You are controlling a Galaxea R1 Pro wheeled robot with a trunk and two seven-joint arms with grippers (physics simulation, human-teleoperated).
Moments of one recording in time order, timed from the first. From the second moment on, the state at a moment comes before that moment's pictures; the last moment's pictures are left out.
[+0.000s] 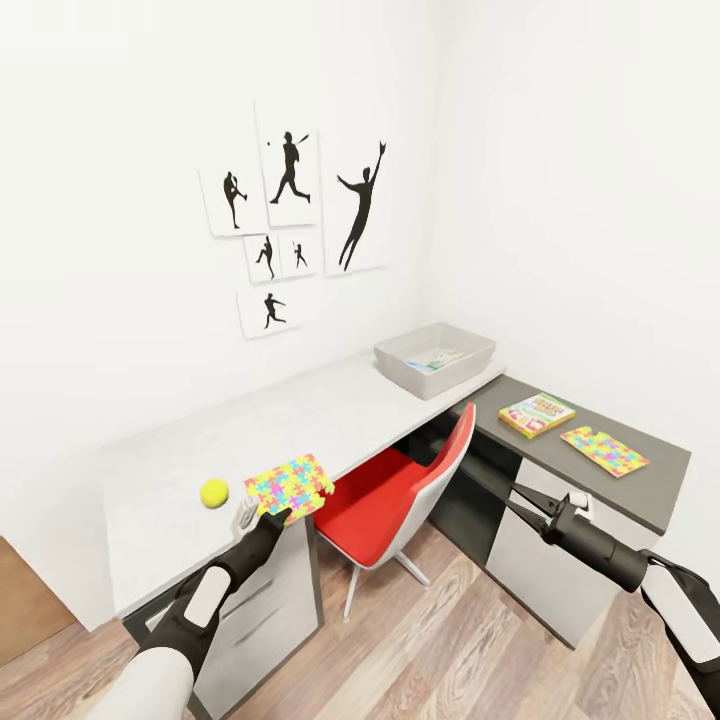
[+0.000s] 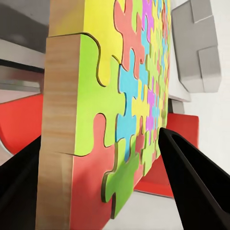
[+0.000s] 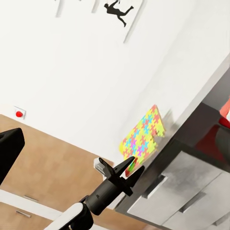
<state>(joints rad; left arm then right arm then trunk) -0.60 -0.10 0.40 -0.57 0.61 0.32 -0.41 -0.42 -0.40 -0.09 -0.97 -0.96 0.72 0.99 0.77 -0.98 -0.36</state>
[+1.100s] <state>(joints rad) -0.60 -0.10 0.28 -0.78 0.62 0.85 -0.41 -0.42 -0.40 -0.09 -0.97 -0.96 0.72 0.99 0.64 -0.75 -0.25</state>
